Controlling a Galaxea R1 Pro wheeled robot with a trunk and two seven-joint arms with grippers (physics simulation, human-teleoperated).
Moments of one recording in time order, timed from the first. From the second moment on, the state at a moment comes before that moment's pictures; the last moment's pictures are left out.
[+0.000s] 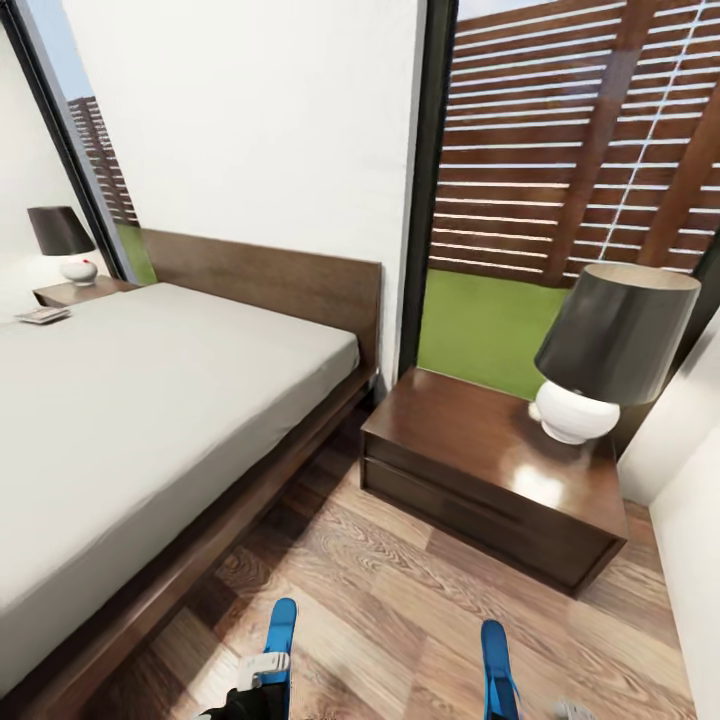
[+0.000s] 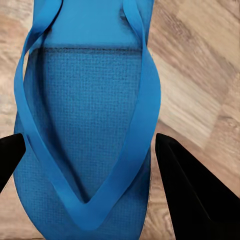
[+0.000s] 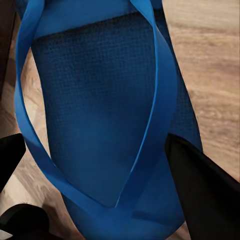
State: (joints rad) left arm -0.42 -0.03 -0.09 -0.22 0.23 -0.06 -0.23; right arm -0.39 -0.24 -0.47 -0.07 0.06 -0.01 0.87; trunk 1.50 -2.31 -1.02
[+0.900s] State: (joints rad) left arm -0.42 -0.03 -0.09 -0.22 0.23 -0.06 -0.23; right arm -0.39 -0.24 -0.47 -0.07 0.06 -0.01 0.87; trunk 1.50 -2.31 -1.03
